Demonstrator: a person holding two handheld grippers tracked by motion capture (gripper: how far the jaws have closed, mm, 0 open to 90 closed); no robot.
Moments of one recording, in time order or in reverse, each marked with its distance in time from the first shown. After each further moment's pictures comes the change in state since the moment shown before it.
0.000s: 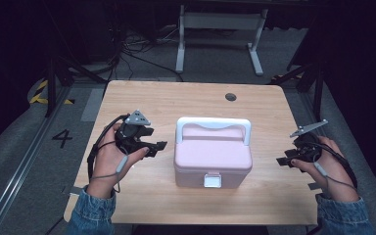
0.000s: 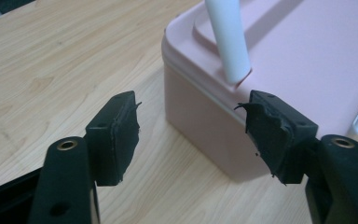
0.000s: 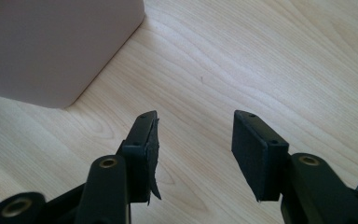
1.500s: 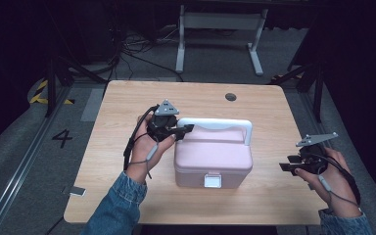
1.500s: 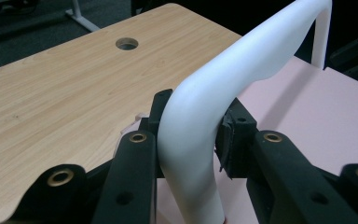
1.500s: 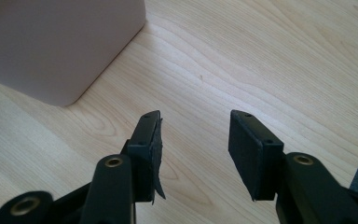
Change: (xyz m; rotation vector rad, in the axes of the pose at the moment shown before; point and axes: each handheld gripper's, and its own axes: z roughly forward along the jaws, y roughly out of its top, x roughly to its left) left arm -0.020 0.038 0.059 -0.175 -0.037 0.006; right arm 0.014 -0.026 -0.007 -0.104 -0.047 0.004
